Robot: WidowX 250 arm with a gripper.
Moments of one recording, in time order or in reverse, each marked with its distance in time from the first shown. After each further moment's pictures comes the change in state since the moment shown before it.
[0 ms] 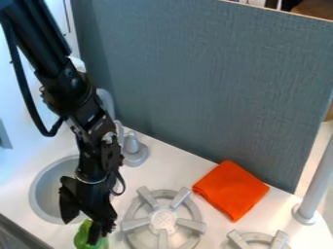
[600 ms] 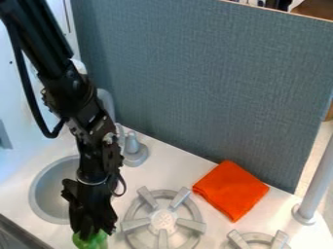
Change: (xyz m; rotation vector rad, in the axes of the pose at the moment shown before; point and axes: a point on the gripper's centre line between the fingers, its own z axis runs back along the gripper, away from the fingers) arm 0.002 -0.001 -0.006 -0.035 0.016 -0.023
